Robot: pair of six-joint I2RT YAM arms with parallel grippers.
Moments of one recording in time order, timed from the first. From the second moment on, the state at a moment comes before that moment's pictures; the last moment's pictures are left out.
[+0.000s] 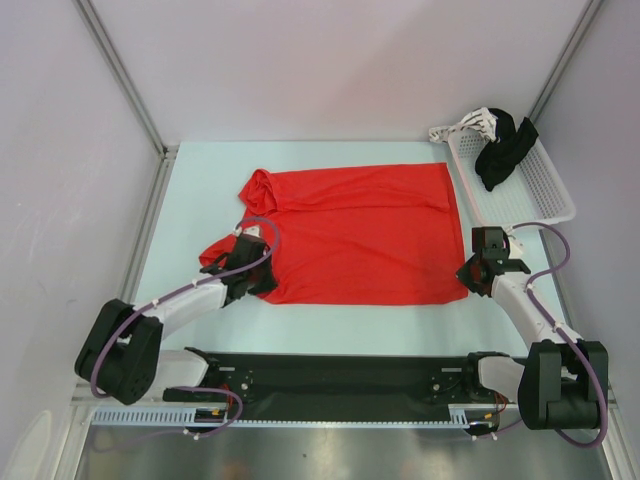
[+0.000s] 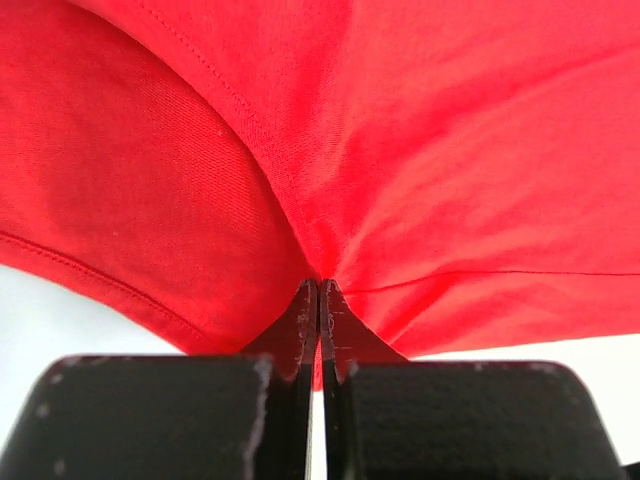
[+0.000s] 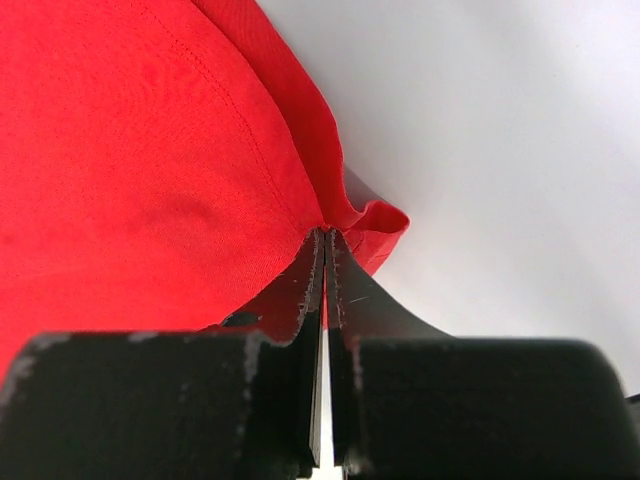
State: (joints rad) left arm -0.47 1.29 0.56 -0.20 -0.06 -0.64; right arm 0.01 1.14 0.63 -0.52 0.23 0.78
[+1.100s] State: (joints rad) left arm -0.46 1.04 0.51 -0.29 -0.09 -0.66; right arm -0.05 1.13 0.57 -0.49 0.09 0.72
